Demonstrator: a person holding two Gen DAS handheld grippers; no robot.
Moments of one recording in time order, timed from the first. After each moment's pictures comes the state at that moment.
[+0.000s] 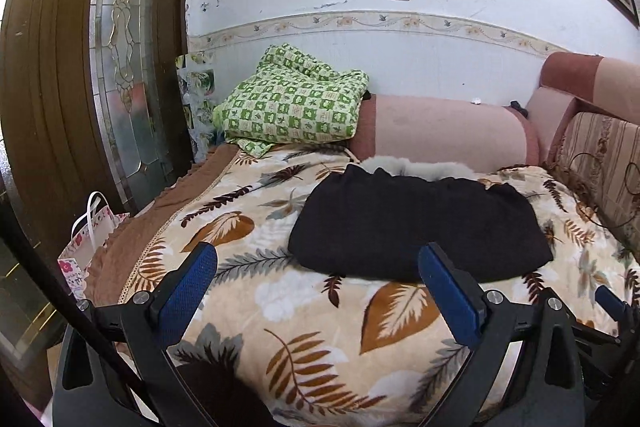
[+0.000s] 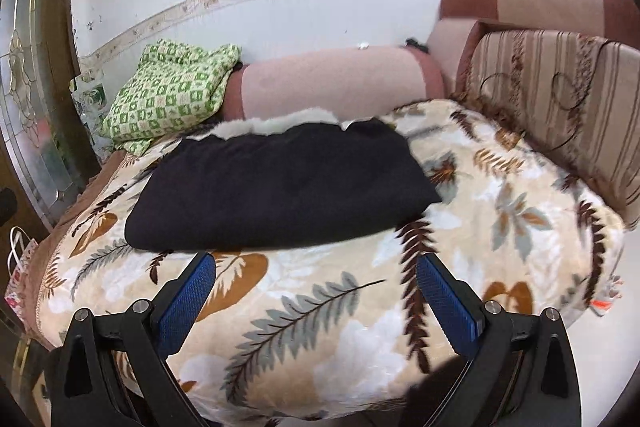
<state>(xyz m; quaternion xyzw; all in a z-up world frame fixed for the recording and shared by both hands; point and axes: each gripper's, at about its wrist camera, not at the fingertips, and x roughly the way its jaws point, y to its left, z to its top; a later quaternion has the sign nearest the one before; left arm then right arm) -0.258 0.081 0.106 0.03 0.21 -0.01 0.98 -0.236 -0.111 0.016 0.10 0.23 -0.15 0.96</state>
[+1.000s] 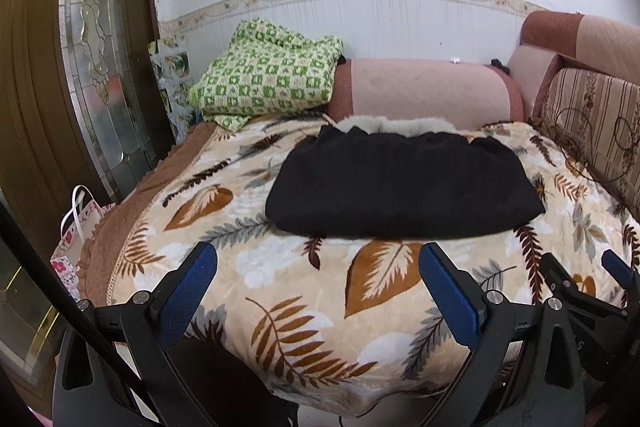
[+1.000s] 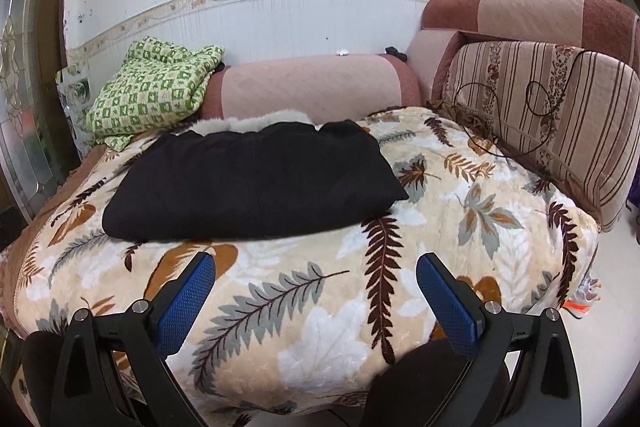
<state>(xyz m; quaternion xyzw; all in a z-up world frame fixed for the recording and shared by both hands) -0.254 0.054 0.073 0.07 0.26 -0.04 0.96 -0.245 -0.117 0.000 0.08 0.24 -0.19 0.95</state>
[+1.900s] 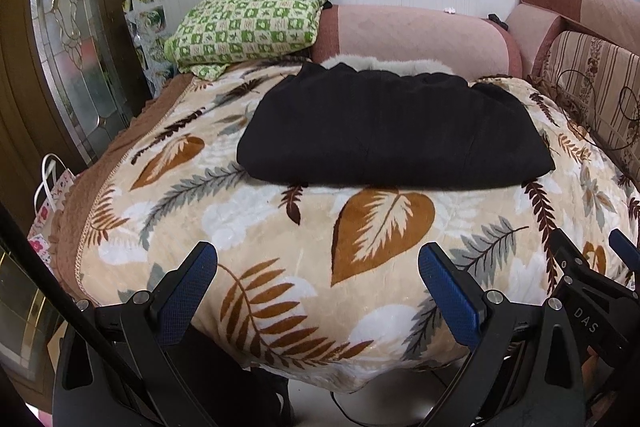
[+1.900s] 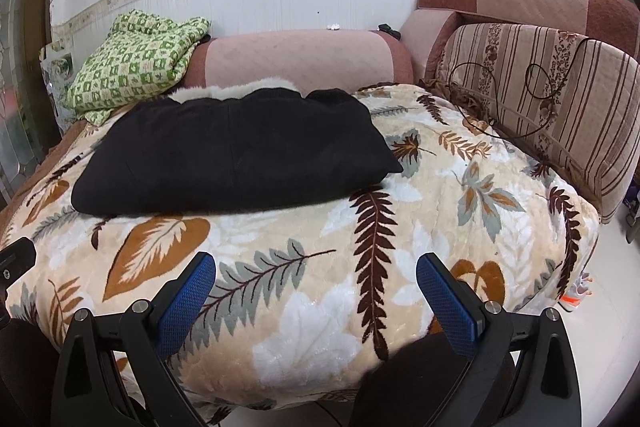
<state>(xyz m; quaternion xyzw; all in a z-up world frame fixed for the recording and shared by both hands) -0.215 0.047 0.018 0.07 0.35 -0.06 0.93 -0.220 -0.124 -0.033 0.06 0.28 -0.21 0.93</state>
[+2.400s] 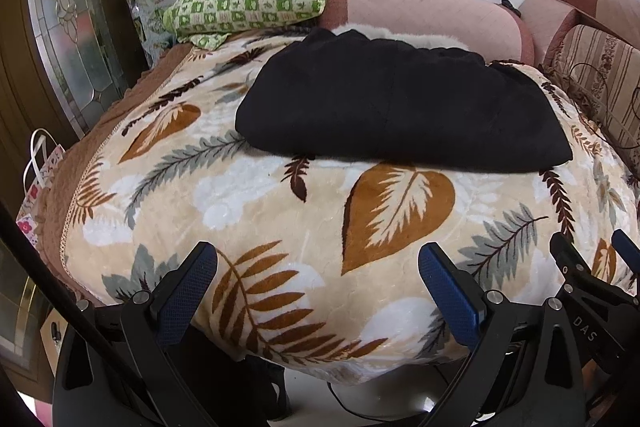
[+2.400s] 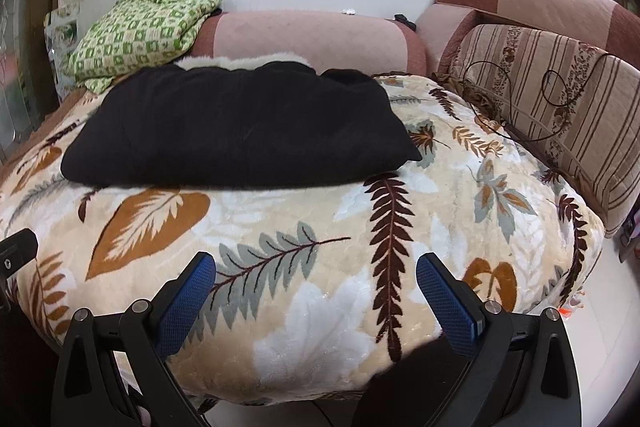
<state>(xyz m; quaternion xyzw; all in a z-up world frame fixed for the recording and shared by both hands) -0.191 0.058 -0.012 0.06 0.39 -0.06 0.92 -0.198 -0.112 -0.055 0.03 0.32 -0.20 0.93</state>
